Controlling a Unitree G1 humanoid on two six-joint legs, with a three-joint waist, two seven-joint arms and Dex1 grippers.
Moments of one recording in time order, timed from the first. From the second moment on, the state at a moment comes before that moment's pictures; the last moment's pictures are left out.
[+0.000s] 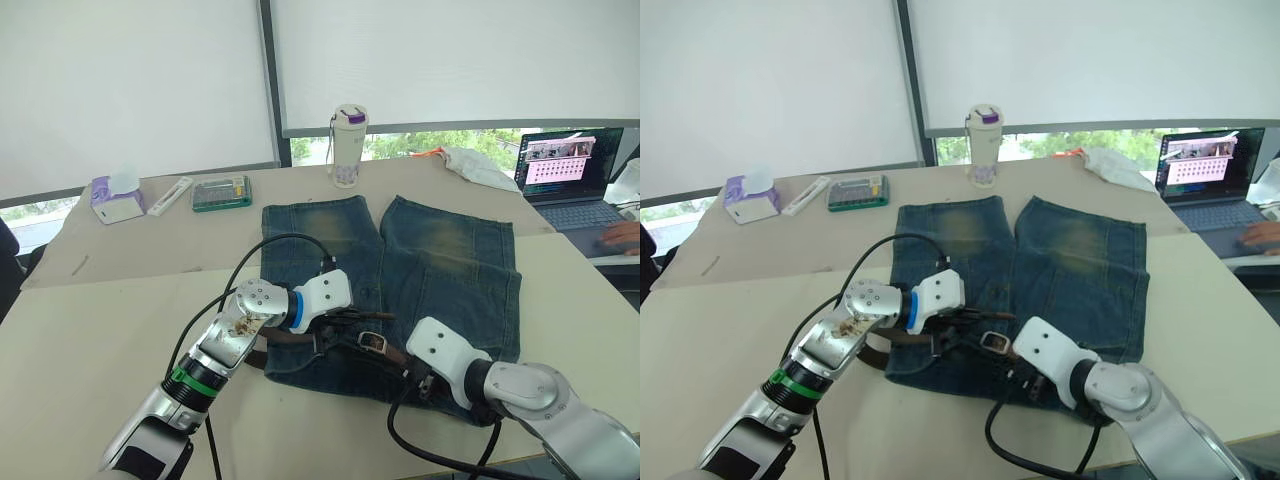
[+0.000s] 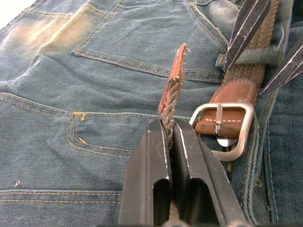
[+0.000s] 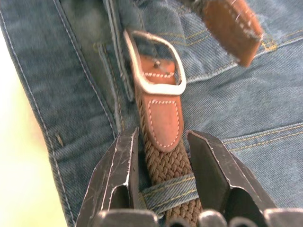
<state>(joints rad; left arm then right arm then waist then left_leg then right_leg) -0.60 0.40 -0.41 -0.04 -0.06 0.35 -0.99 -0.07 -0.84 0.23 -0.91 0.18 1.11 0.52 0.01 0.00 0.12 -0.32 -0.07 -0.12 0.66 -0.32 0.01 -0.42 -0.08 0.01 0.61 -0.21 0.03</state>
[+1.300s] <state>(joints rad) -0.59 0.39 -0.39 -0.06 -0.07 0.35 -0.91 -0.04 -0.50 -0.03 -0.93 0.24 1.28 0.37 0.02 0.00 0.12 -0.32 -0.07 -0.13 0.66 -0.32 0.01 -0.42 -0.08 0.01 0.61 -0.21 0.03</state>
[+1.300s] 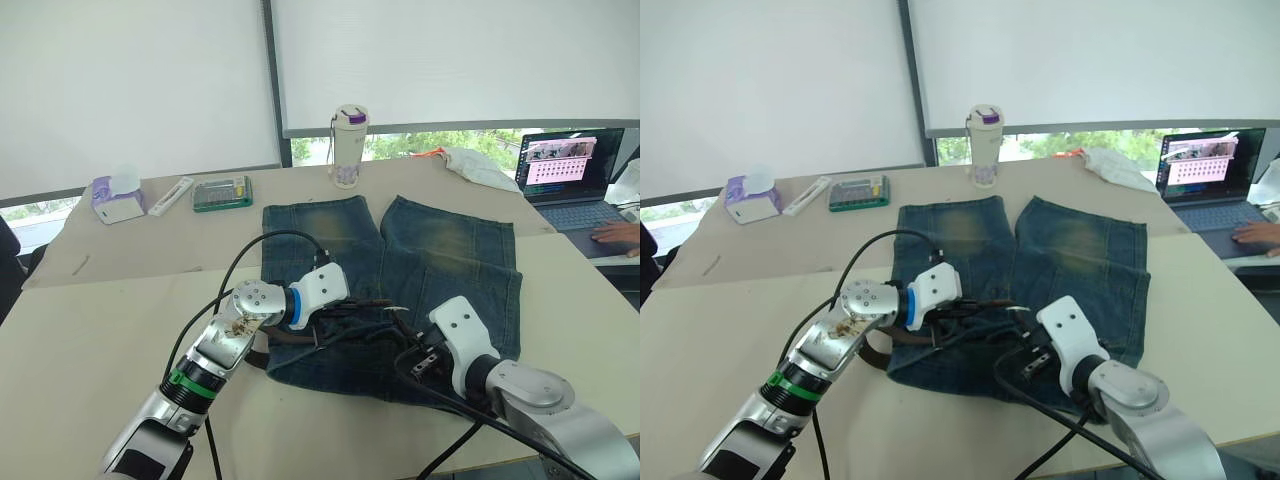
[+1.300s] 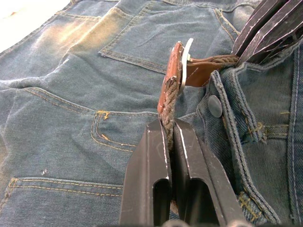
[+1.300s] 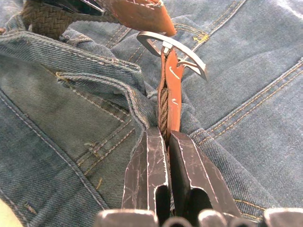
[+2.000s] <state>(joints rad) -0.58 0.40 -0.38 -0.07 -0.08 0.35 -0.91 -0.07 -0.49 -0.06 -0.92 0.26 1.32 0.36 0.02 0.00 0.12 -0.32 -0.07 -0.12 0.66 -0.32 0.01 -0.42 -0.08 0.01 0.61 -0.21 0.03</state>
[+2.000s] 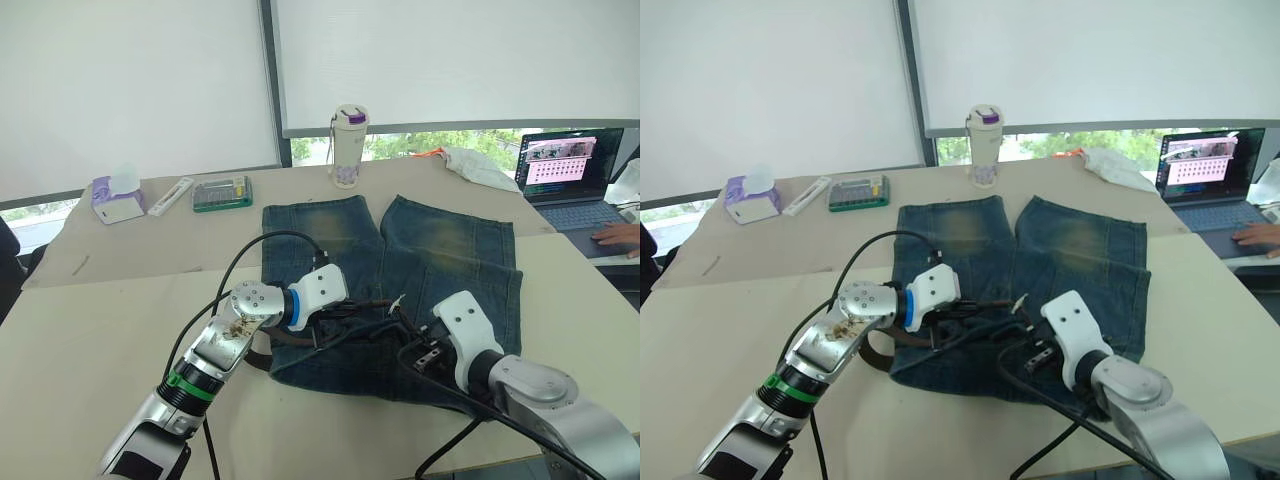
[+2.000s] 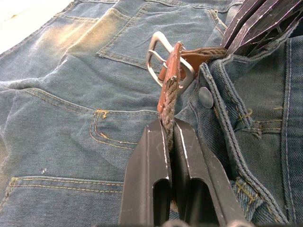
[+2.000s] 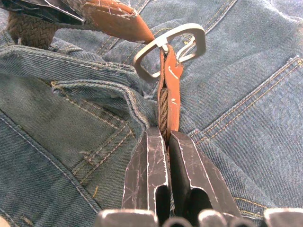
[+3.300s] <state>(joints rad) -0.54 0.45 -0.40 -0.09 -0.03 0.35 -0.94 -0.05 -0.70 -0.06 -0.97 0.39 1.31 0.49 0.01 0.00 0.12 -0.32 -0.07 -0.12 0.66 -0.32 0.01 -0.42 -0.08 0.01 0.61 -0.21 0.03</state>
